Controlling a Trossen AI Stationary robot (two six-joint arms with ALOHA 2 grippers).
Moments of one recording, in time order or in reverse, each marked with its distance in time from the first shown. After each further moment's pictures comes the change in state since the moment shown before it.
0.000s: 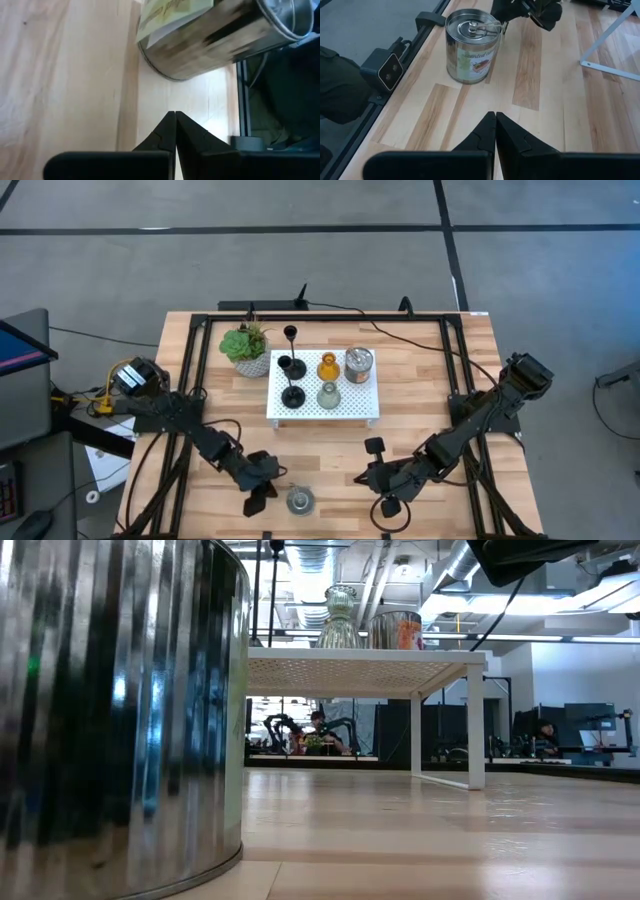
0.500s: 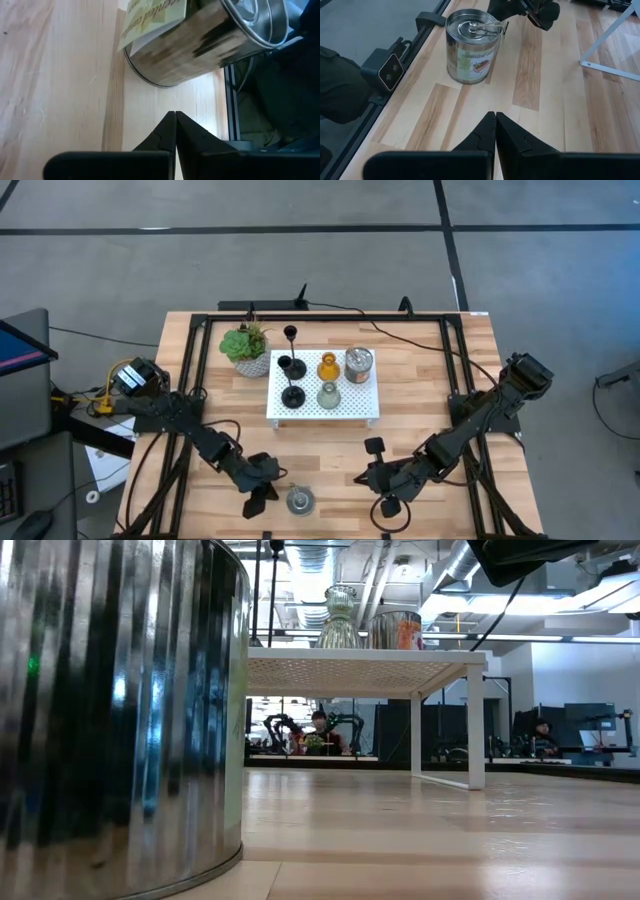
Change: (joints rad) left arm -0.010 0.007 0.000 0.047 -0.004 0.002; right arm 0.000 0.000 0.000 0.000 0.000 0.000
